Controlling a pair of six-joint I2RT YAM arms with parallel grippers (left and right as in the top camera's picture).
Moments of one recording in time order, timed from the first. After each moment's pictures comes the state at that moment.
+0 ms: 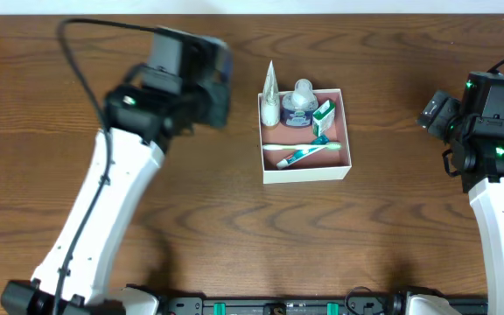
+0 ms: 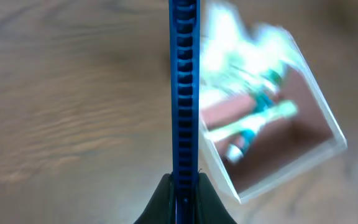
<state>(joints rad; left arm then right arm) -0.38 1.51 1.56 -0.98 0.15 -0.05 -0.10 1.28 1.16 -0.72 0.28 0.37</state>
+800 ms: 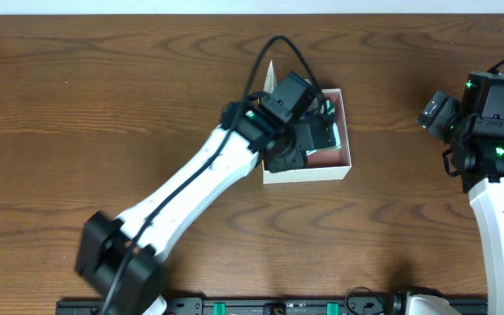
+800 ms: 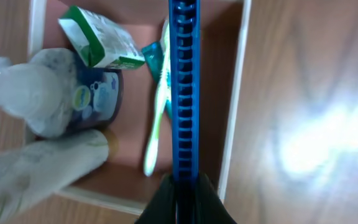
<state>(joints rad) -0.72 1.78 1.56 -0.92 0.12 0.69 -0.10 1.28 1.16 -0.72 0.28 0.37</state>
